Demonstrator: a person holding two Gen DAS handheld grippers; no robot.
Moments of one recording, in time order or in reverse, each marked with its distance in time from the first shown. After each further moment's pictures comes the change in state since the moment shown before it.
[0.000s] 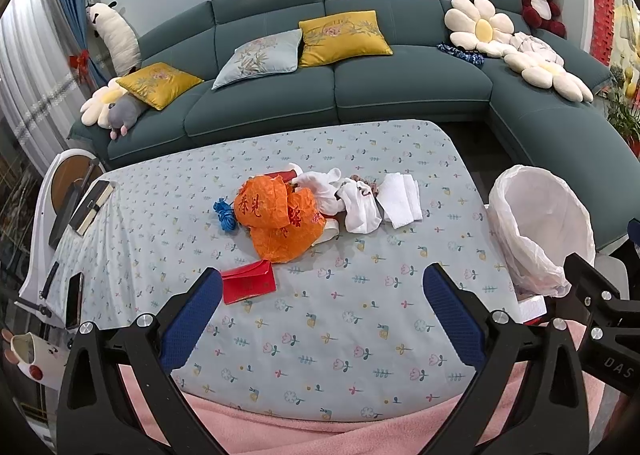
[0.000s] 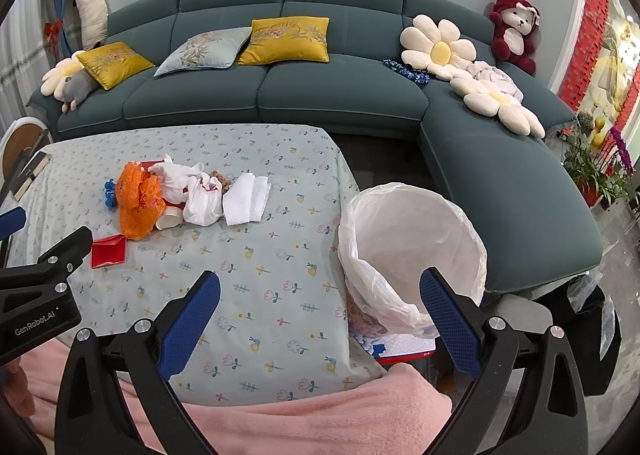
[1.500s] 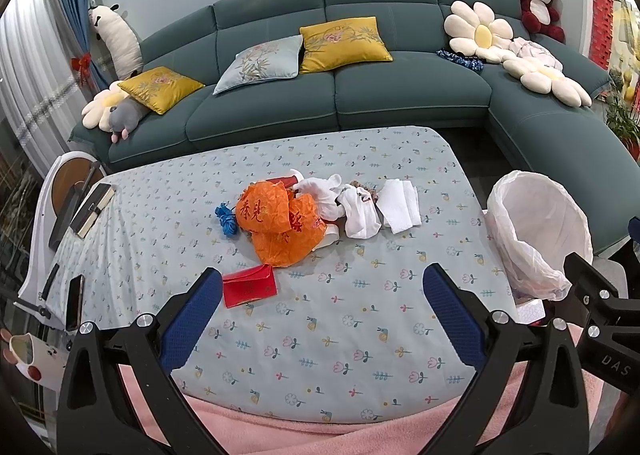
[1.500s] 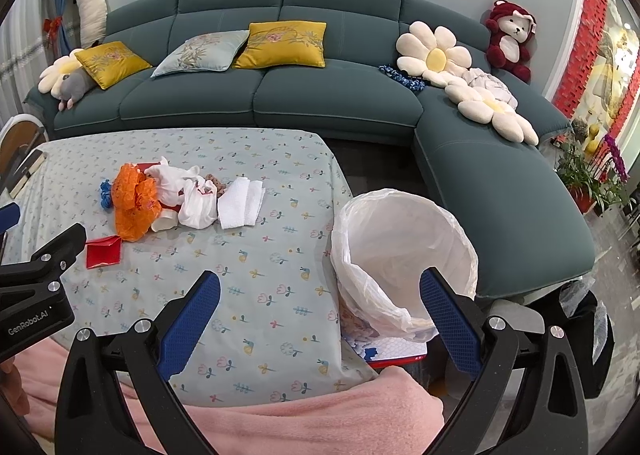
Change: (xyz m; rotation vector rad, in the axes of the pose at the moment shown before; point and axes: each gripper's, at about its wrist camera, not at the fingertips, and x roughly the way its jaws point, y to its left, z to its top) left arm -0.003 0.000 -0.001 -0.002 -0.024 0.000; right arm -0.006 0.000 0.001 -0.012 -0.020 -0.027
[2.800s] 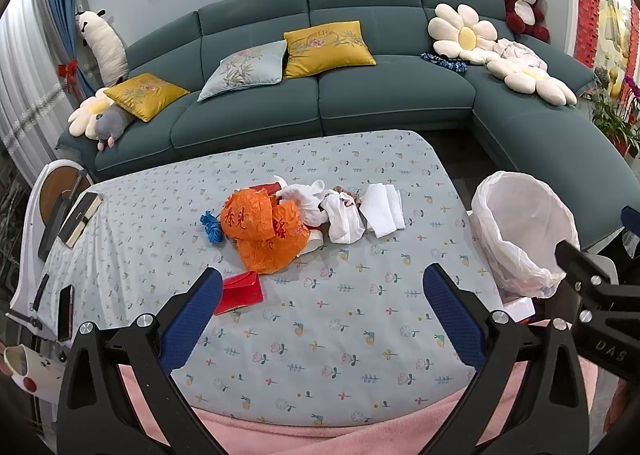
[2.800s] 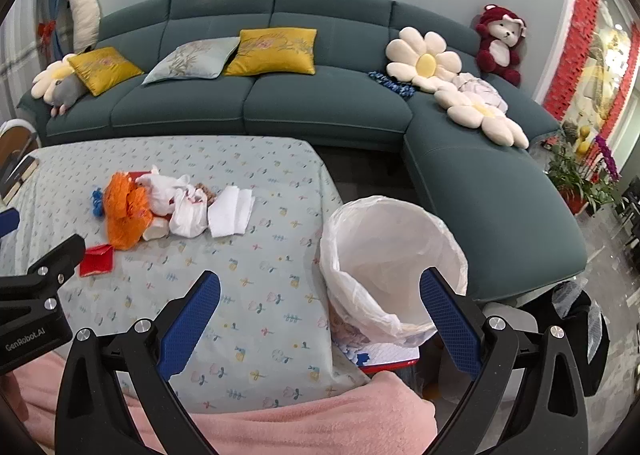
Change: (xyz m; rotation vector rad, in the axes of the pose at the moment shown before) left arm -0.003 -0.007 0.002 0.017 -0.018 -0.053; right arm -0.006 -0.004 0.002 0.015 -0.032 -0.043
